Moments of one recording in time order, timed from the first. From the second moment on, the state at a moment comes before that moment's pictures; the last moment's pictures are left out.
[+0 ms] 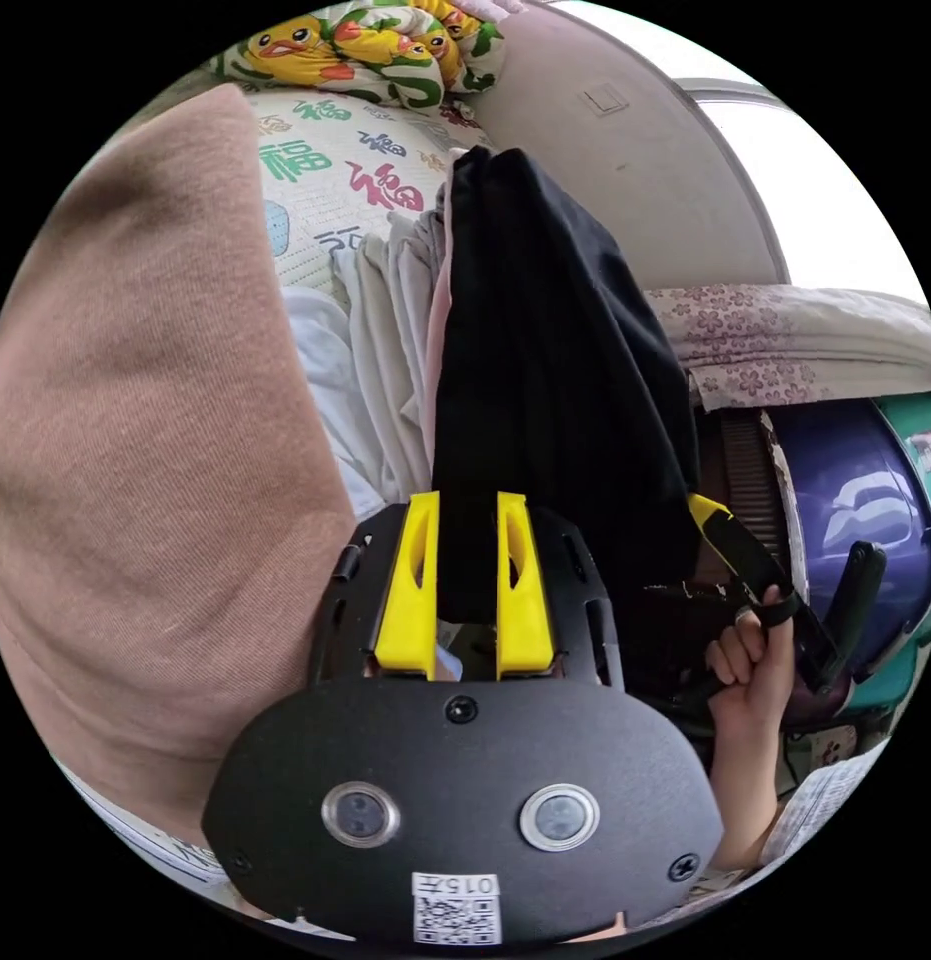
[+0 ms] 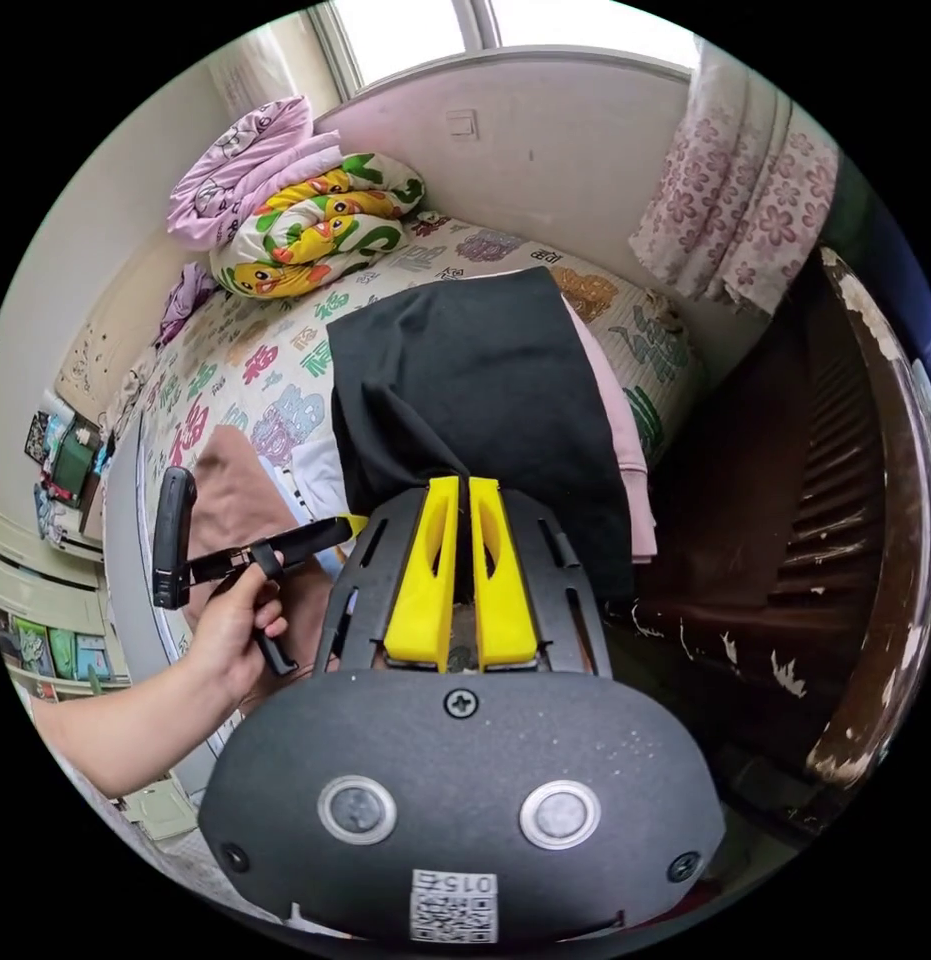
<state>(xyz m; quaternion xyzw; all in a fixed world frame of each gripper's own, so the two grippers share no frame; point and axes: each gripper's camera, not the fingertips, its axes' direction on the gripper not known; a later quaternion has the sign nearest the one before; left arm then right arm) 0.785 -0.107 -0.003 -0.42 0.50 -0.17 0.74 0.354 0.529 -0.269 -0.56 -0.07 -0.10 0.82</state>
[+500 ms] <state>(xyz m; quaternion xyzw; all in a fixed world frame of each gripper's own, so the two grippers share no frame) 0.670 -0.052 -0.019 -0.38 0.59 -0.27 0.66 0.368 0.556 -0.285 -0.56 -0.13 -0.07 0.81</state>
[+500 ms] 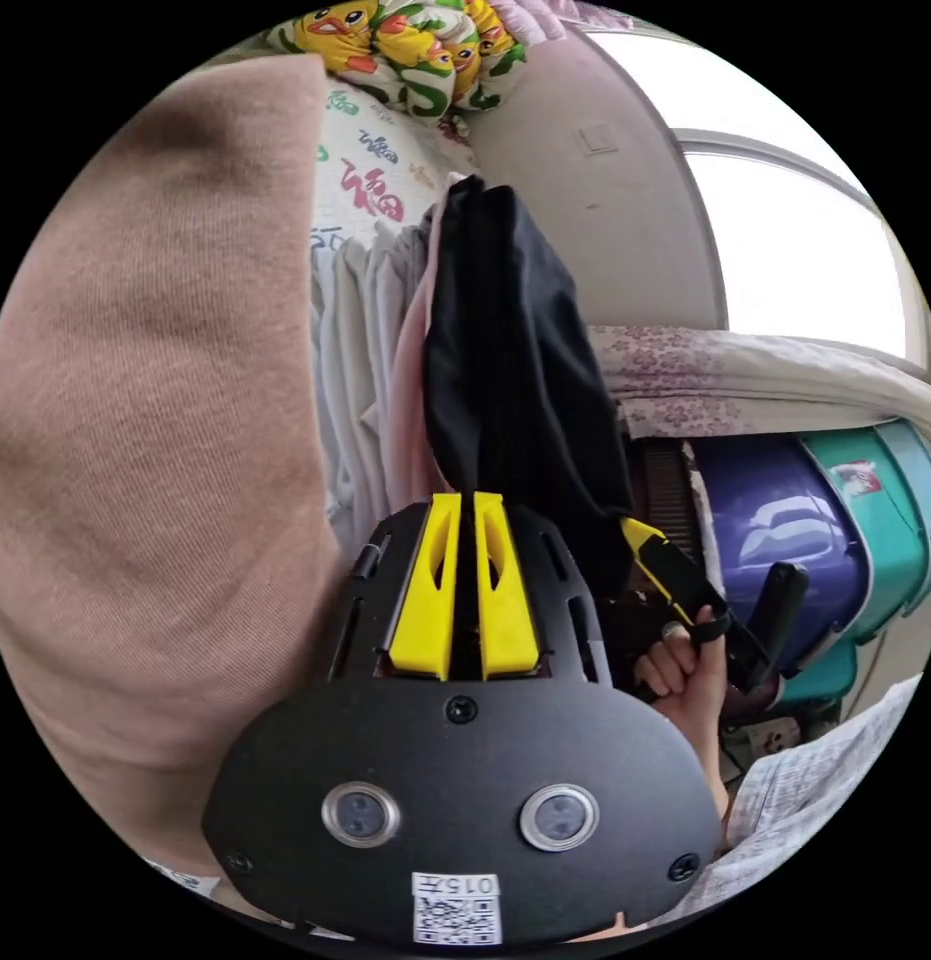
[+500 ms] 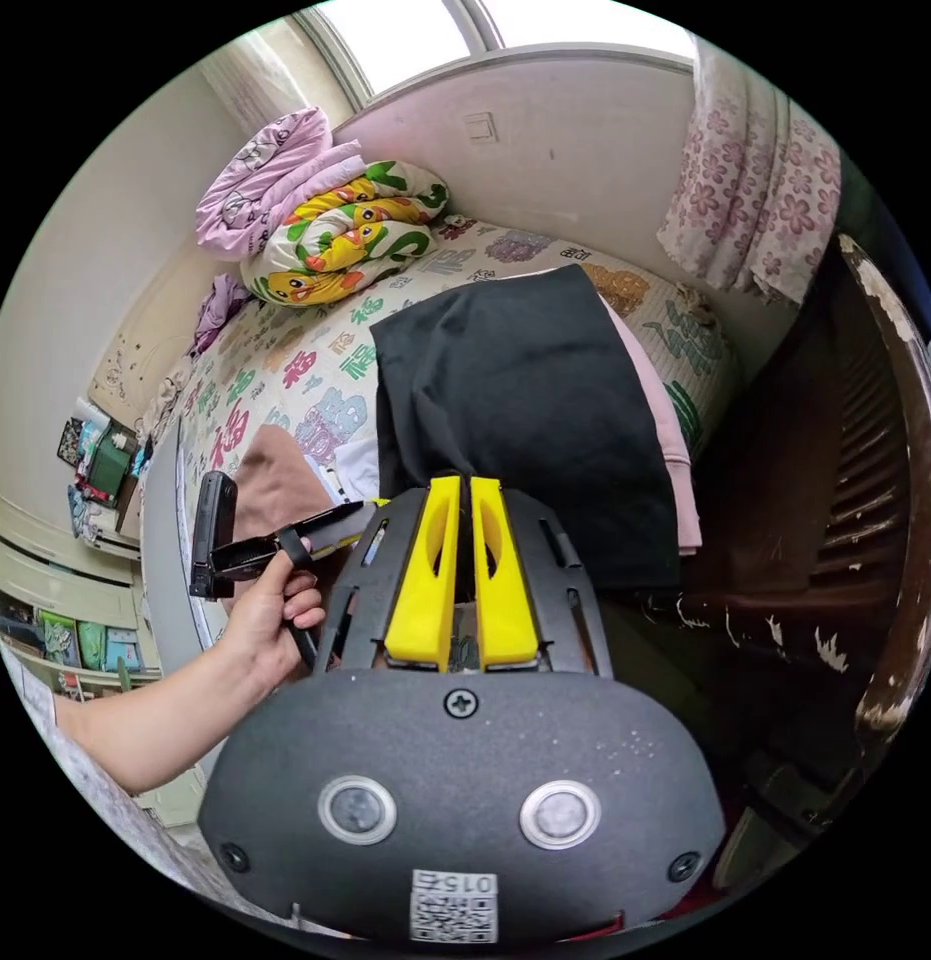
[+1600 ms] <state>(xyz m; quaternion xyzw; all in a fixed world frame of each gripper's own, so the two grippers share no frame) -0.350 0.264 -0.336 -0.08 0.52 -0.59 0.62 -0.148 0.548 -0.469 -0.60 -0.63 0.26 0.40</state>
